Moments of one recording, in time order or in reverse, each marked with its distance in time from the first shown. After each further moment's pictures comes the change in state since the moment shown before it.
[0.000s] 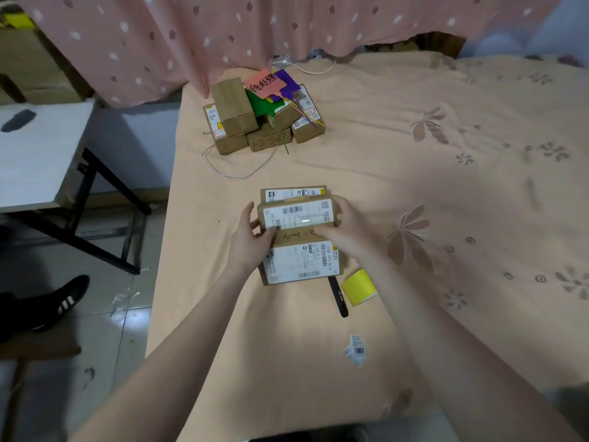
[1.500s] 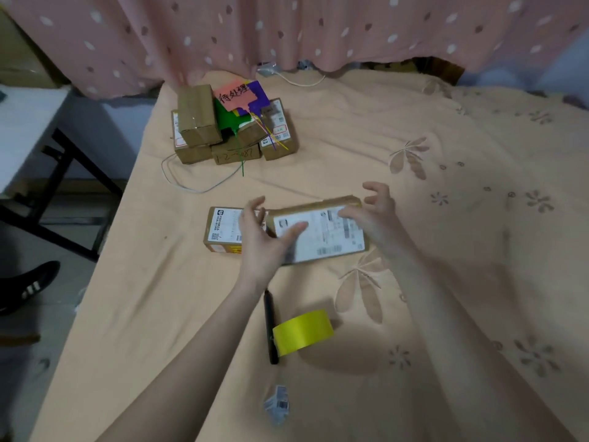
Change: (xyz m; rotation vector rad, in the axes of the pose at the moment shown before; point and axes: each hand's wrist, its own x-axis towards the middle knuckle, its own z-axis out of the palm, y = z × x) left_hand 0.020 0.088 0.129 -0.355 0.174 0.122; right_hand 0.067 -0.006 -0.149 0.123 0.124 -0.006
